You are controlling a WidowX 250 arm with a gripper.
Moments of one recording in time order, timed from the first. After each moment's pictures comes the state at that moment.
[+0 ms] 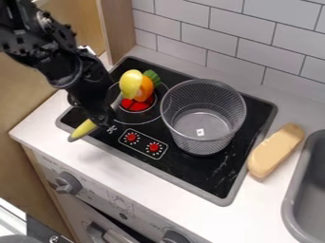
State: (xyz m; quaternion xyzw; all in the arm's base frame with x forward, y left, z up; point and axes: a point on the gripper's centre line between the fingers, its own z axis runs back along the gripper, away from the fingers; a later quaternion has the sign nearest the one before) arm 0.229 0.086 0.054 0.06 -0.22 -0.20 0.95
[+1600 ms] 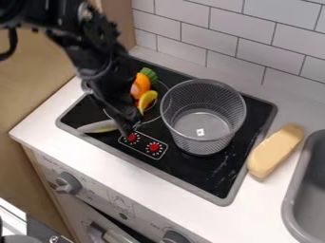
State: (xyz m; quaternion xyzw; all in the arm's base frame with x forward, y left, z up) arm 0.235 0.045 0.072 0.06 -0.16 -0.16 0.97
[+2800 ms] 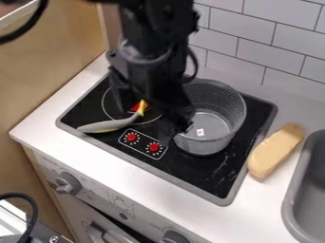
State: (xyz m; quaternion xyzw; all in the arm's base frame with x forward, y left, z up) arm 0.210 -0.024 0.118 0.08 -0.11 -0.10 0.99
